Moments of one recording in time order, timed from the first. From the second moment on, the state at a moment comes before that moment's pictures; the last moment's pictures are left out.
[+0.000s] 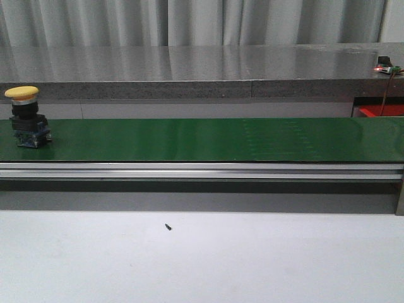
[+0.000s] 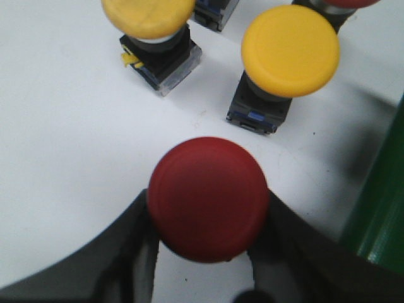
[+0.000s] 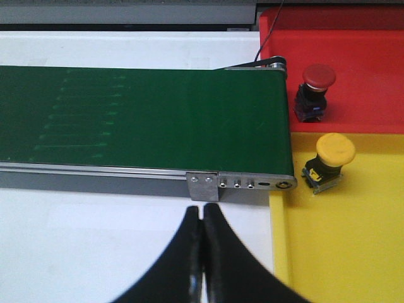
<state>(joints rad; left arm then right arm) 0.39 1.83 -1.15 -0.05 0.39 -0.03 -0.08 0.57 -0.65 0.19 0.71 -0.11</state>
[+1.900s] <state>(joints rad) 0.16 1.50 -1.08 0.03 0.51 -0.01 -0.08 0.57 -0.65 0.19 0.71 -0.11</state>
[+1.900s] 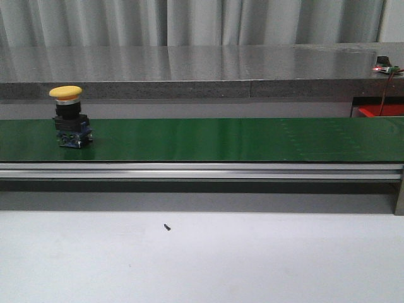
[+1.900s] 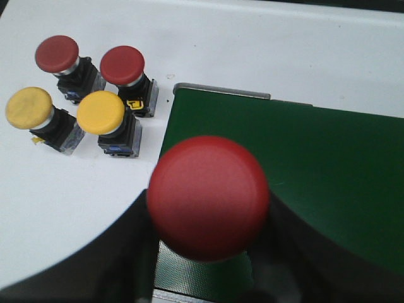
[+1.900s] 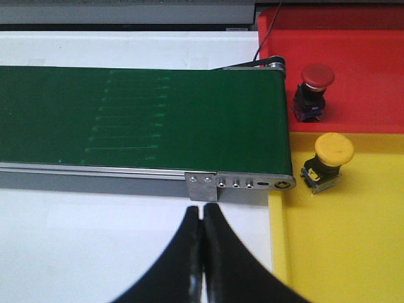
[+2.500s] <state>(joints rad) 0.15 1.61 -1.09 0.03 0.48 -0.01 -0.08 0.57 -0.65 0.19 0.71 -0.11</state>
